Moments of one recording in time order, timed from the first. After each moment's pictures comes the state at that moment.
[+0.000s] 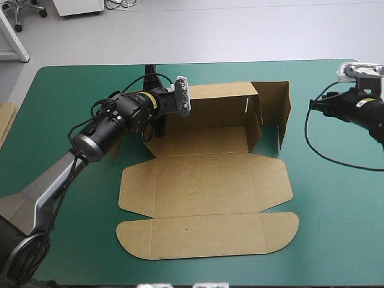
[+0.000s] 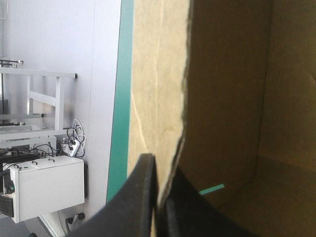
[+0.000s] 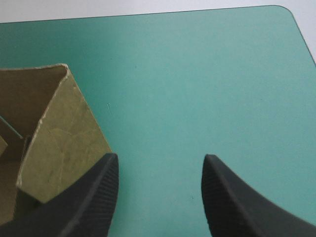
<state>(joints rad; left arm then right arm) -0.56 1.64 -1.51 0.26 0.63 0.92 -0.13 1.35 -1.26 0.25 0.58 -0.19</state>
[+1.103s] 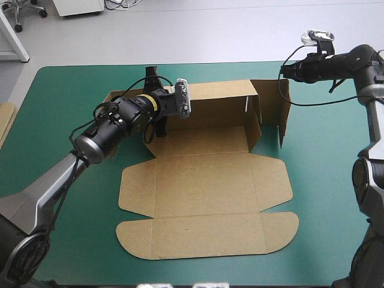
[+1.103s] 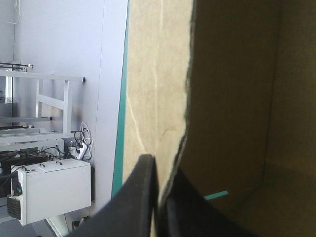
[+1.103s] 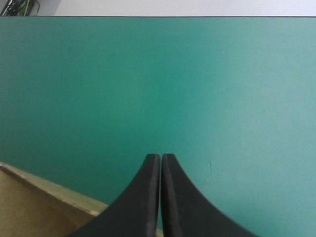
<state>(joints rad) -0.56 1.64 -1.46 0.27 0.54 0.91 -0.13 2.03 -2.00 0.72 0.98 -0.50</state>
